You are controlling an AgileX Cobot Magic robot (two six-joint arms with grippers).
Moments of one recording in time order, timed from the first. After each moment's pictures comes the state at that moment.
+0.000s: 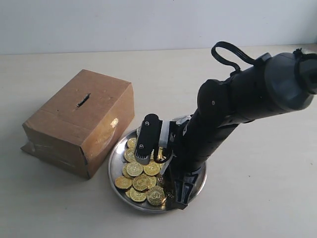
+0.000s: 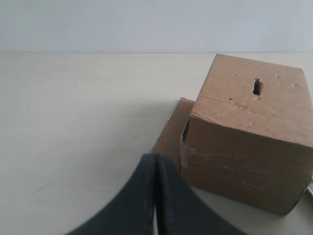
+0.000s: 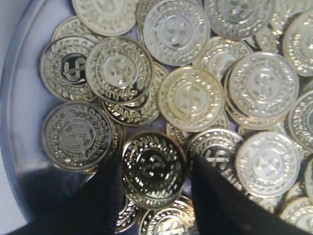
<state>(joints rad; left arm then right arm) -0.05 0.00 0.00 -0.18 0.37 0.16 0.58 1.90 -0.93 0.41 0.48 -1.01</state>
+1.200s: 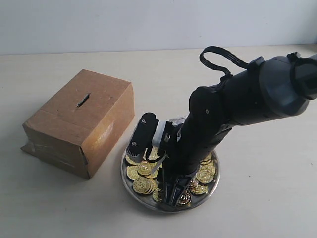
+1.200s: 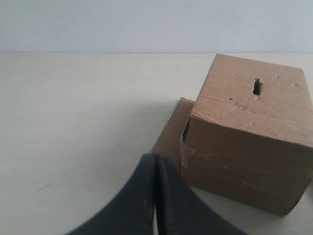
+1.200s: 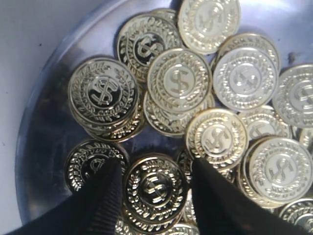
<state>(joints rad) -0.05 0.00 0.00 -0.18 0.37 0.16 0.63 1.89 -0.94 0.30 0.45 -0.74</state>
